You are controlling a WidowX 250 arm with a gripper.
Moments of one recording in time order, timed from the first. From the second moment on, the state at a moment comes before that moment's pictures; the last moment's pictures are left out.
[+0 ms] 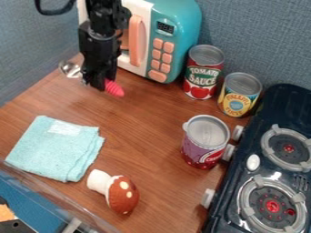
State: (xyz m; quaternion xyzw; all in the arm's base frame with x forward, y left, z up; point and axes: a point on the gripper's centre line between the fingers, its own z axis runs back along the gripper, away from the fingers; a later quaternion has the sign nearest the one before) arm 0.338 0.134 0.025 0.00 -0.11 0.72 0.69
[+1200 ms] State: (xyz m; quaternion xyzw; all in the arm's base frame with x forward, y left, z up) arm 0.317 0.028 0.037 -0.06 -0.06 0.12 0.99
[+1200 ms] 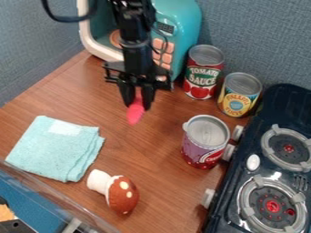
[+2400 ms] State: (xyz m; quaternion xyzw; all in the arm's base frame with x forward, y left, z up) arm 0.340 0.005 -0.023 -0.06 -0.07 0.07 0.99
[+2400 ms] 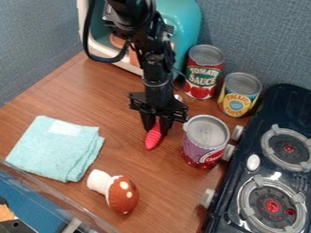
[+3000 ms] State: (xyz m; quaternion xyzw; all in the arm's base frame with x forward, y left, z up) arm 0.336 0.006 -0.007 -0.05 -0.09 0.10 0.99
